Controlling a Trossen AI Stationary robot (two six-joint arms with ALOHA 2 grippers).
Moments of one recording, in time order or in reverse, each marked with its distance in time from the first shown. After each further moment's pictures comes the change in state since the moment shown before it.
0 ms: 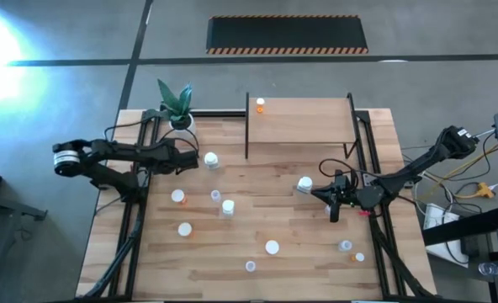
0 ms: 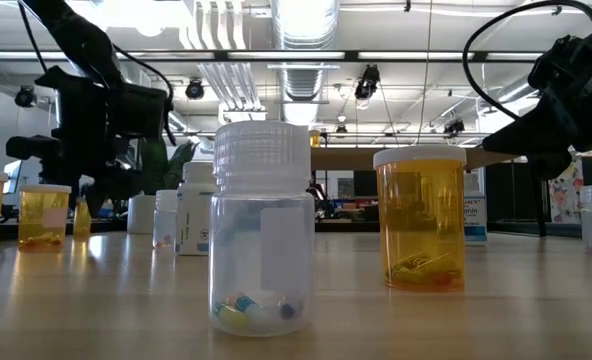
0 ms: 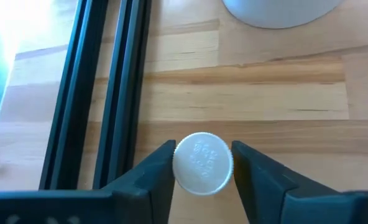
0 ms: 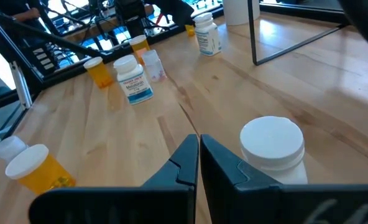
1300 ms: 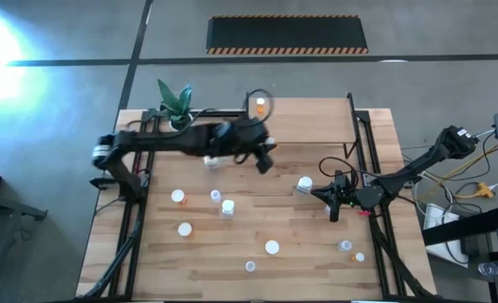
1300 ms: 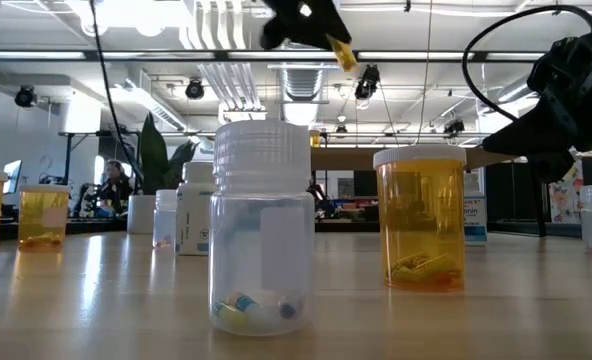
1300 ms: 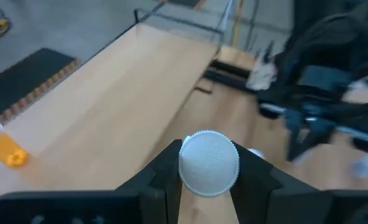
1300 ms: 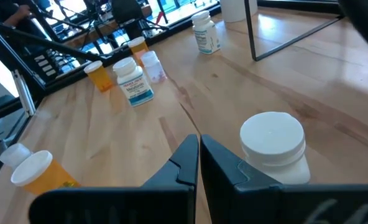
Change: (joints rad) left arm -0.242 0.407 1.088 0.431 0.380 1.015; right arm 0.000 0.000 0.000 -0.003 0.002 0.052
